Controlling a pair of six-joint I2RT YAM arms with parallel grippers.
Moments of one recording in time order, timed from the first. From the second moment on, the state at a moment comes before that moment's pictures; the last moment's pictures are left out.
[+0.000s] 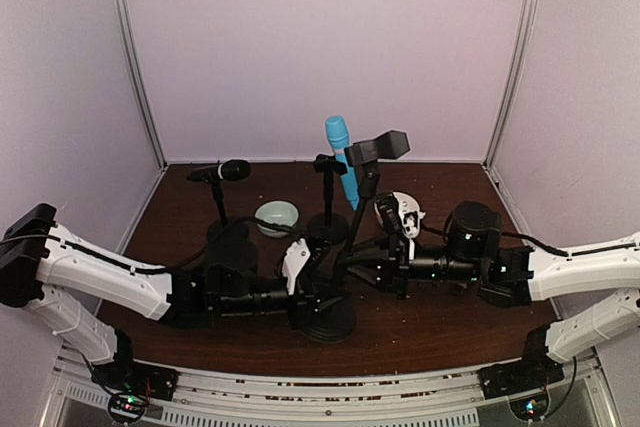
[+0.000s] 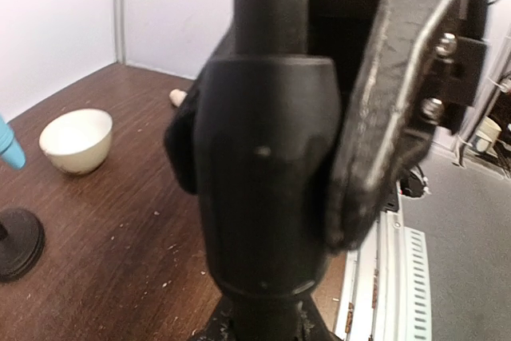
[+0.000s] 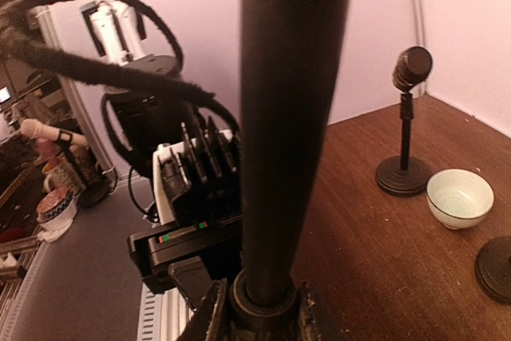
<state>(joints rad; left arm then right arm) -1.26 1.46 0.67 0.58 0.06 -0.18 1.06 1.19 0.62 0.49 -0.30 0.23</state>
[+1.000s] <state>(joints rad) -1.32 1.45 0.68 0.49 -0.31 -0.18 1.15 1.26 0.84 0.17 0.11 0.54</state>
